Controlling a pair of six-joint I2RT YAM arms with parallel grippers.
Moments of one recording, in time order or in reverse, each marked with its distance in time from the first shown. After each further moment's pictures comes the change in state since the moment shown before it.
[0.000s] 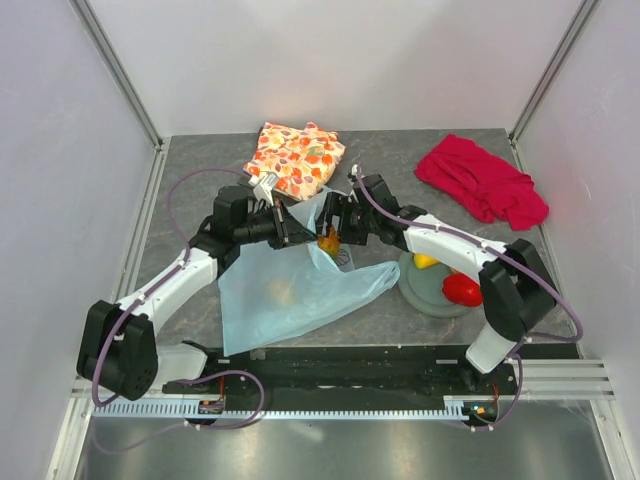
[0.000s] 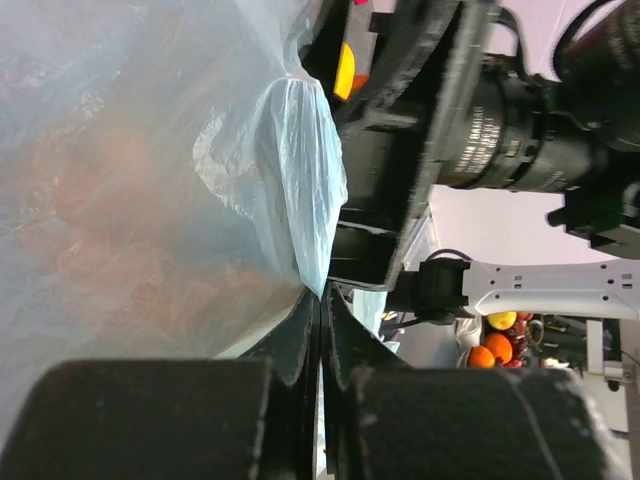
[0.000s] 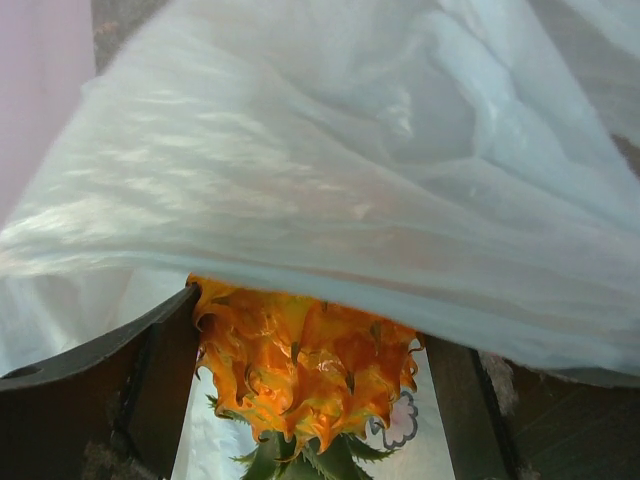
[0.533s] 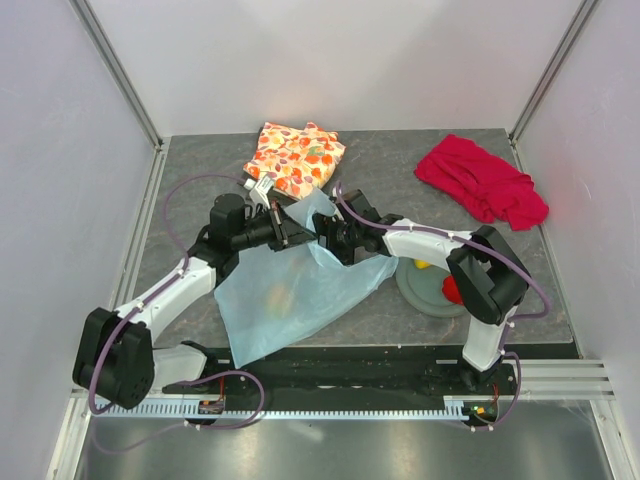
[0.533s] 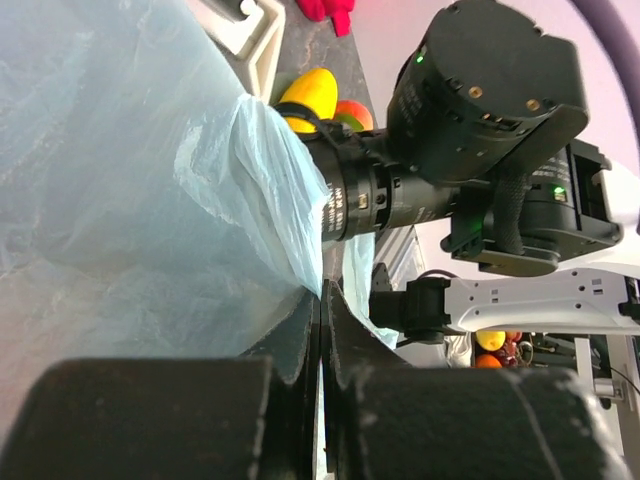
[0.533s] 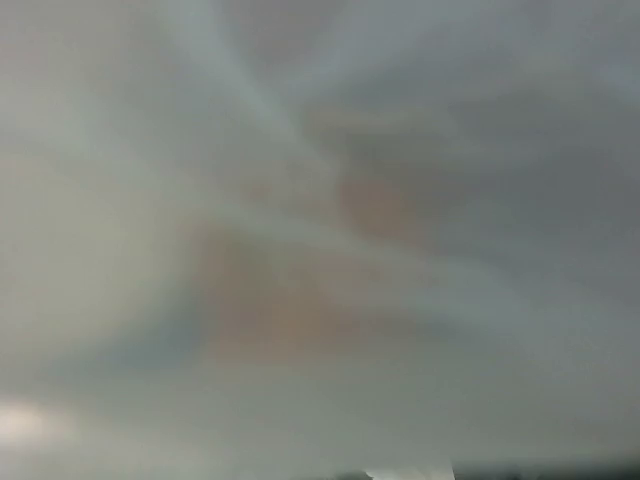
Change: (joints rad) left arm -0.005 -0.044 -0.087 0.150 -0.037 -0.081; right arm 0.051 0.170 0.000 0.027 -0.125 0.031
